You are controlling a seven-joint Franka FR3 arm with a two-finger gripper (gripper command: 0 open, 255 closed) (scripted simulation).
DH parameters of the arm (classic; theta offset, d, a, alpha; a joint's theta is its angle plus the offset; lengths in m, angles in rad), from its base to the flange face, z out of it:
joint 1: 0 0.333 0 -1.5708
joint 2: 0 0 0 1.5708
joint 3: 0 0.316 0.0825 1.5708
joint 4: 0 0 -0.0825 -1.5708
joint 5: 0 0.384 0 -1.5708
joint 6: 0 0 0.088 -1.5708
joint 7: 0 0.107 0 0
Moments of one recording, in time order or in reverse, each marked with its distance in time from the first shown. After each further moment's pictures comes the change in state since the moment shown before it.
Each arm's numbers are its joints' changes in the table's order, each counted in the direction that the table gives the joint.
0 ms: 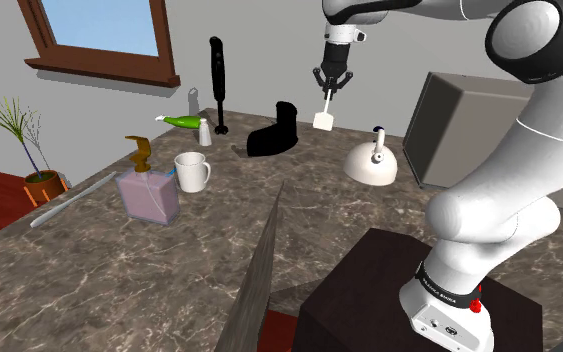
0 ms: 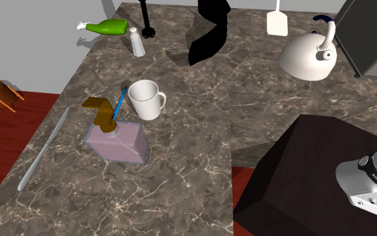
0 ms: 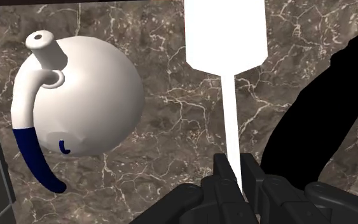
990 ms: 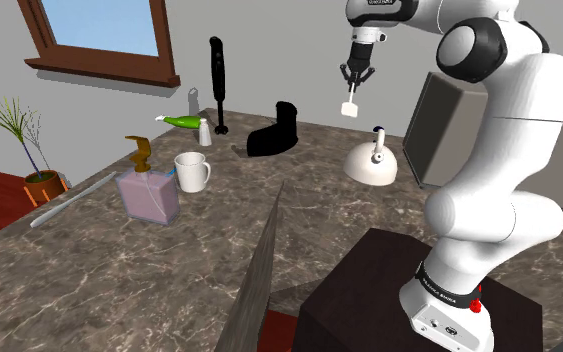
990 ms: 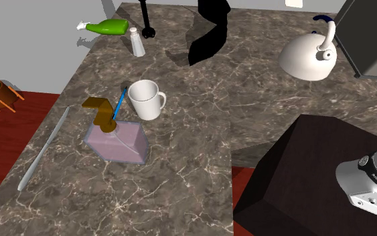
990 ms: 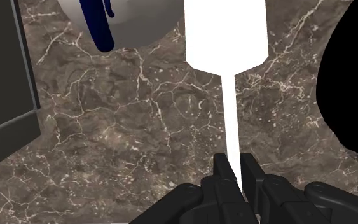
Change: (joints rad) arm -0.106 0.360 -0.111 0.443 -0.097 0.091 -0.231
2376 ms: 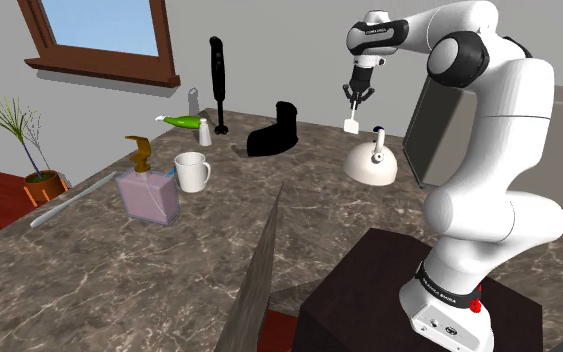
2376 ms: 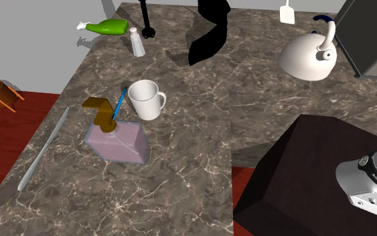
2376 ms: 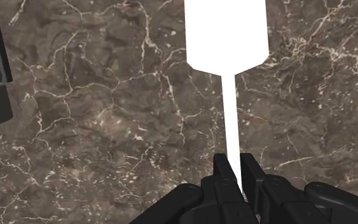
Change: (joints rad) arm -0.041 0.126 -0.027 -0.031 -0.022 -0.155 -0.057
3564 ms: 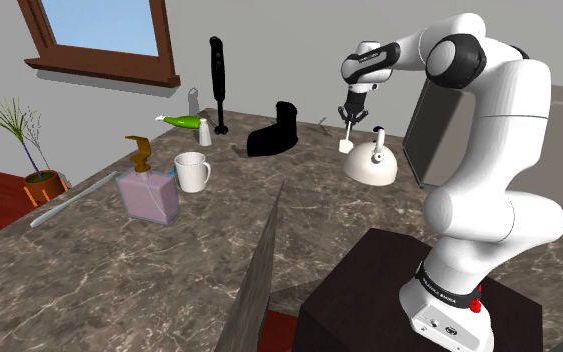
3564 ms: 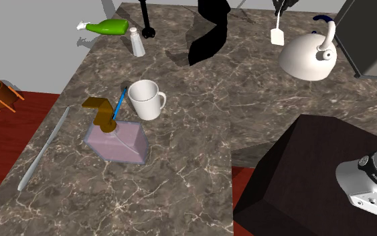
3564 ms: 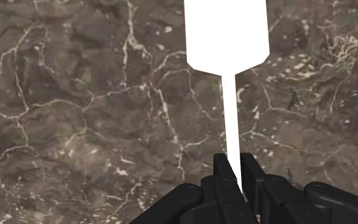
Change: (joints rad) arm -0.008 0.025 -0.007 -0.205 -0.014 -0.228 0.019
